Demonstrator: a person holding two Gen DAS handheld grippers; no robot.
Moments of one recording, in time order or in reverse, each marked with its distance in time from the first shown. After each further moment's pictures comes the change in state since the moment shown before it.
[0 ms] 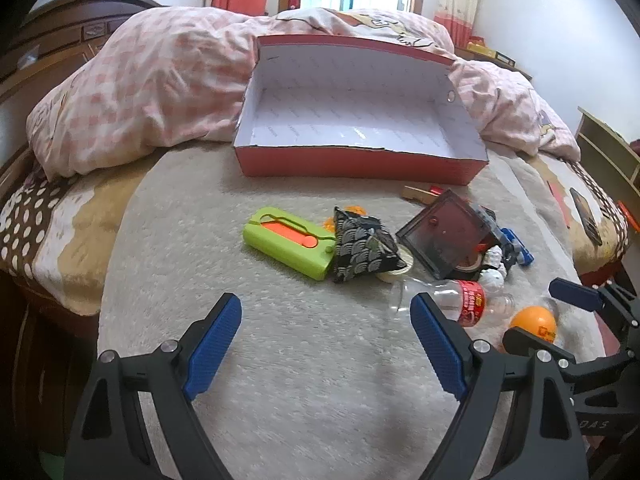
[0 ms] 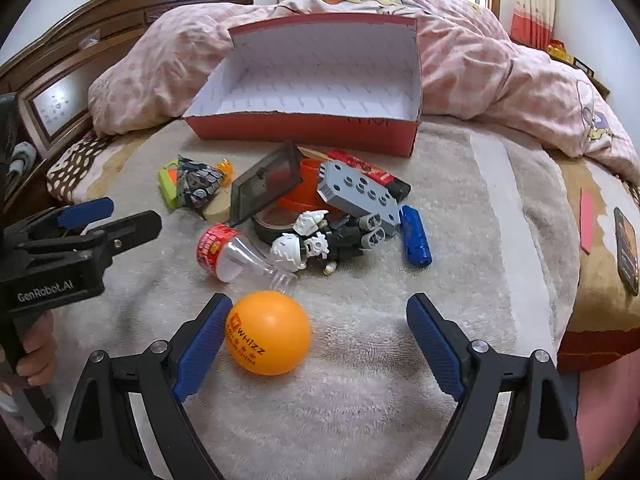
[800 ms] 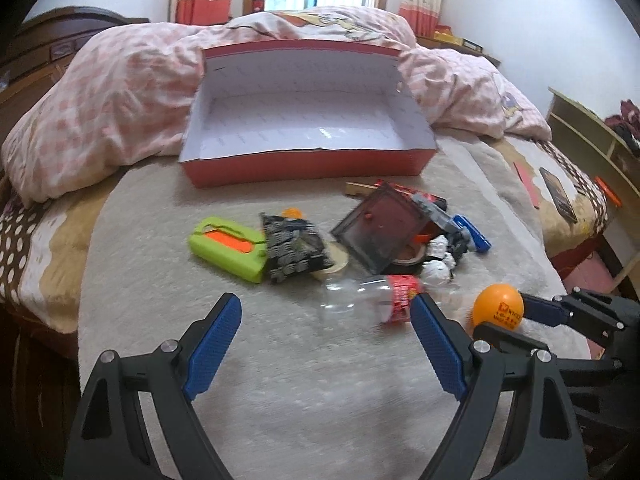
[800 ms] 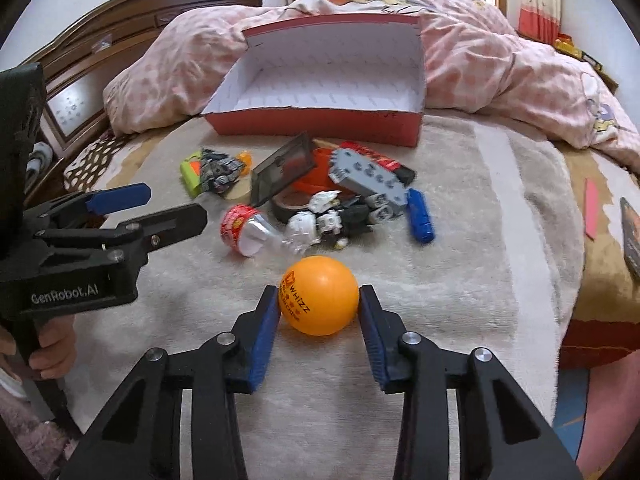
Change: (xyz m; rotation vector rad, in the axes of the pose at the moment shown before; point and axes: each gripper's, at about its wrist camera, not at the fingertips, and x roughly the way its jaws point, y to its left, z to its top) left arm -0.004 -0.039 0.003 0.098 0.015 -0.079; right arm -0.015 -0.004 -0.014 0.009 0.004 0.052
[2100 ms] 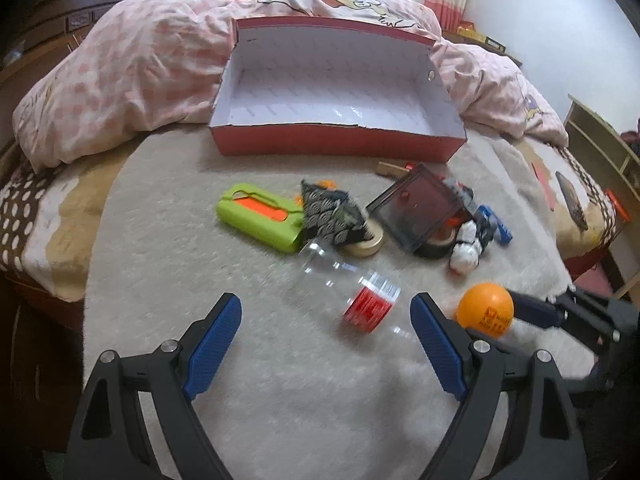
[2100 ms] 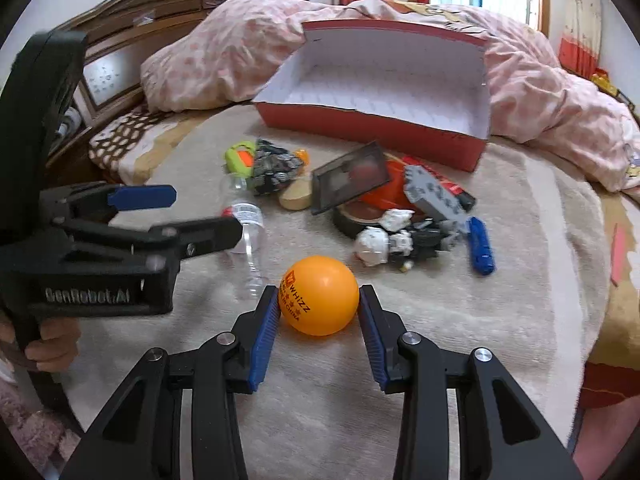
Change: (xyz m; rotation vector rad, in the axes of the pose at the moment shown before) left arm 0.005 0.025 -0.005 -0.106 0.072 0.024; right arm 0.012 0.036 0.003 -0.142 -0.006 0.056
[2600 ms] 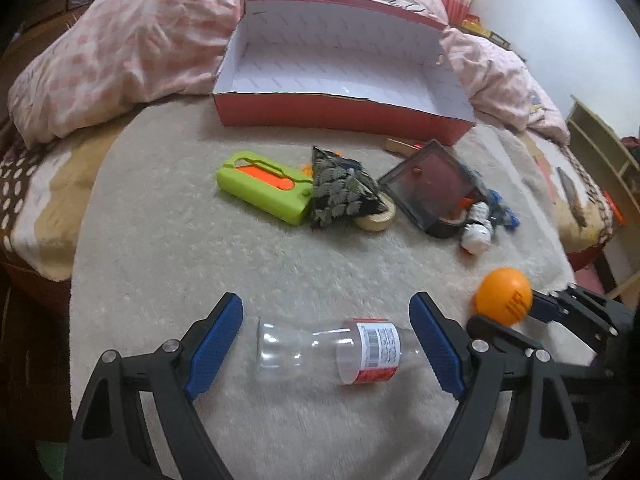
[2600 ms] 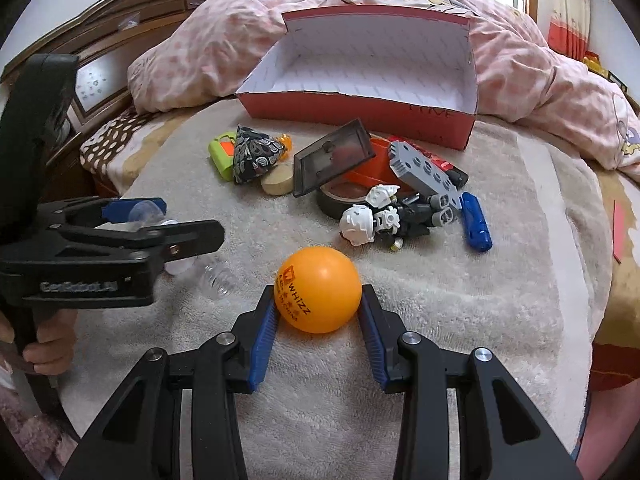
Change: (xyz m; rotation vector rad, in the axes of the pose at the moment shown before) left arm 0.004 0.012 -0.015 -0.017 0.049 -0.045; right arm 0.008 -0.010 -0.009 0.053 0.024 0.004
